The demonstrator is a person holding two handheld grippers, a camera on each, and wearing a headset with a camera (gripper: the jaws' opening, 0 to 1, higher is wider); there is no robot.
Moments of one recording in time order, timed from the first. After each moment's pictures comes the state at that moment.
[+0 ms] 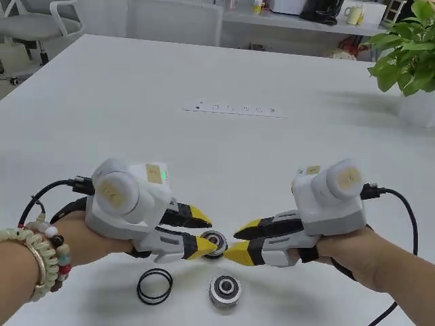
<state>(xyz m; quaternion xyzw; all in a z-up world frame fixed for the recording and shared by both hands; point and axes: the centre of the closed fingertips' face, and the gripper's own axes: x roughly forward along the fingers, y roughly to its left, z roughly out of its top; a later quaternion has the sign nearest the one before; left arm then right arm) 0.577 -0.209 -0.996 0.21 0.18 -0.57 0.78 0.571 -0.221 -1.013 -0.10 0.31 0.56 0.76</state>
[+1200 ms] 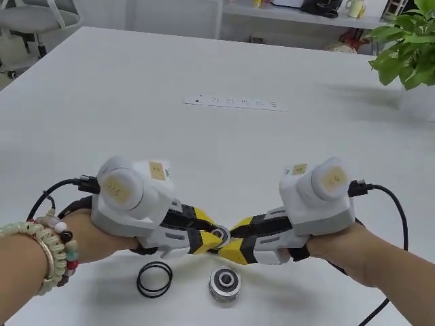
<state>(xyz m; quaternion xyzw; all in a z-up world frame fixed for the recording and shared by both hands) 0.574 -0.215 -1.004 0.18 0.19 -0.57 0.78 0.567 -0.215 -1.022 -0.14 0.31 0.56 0.75</state>
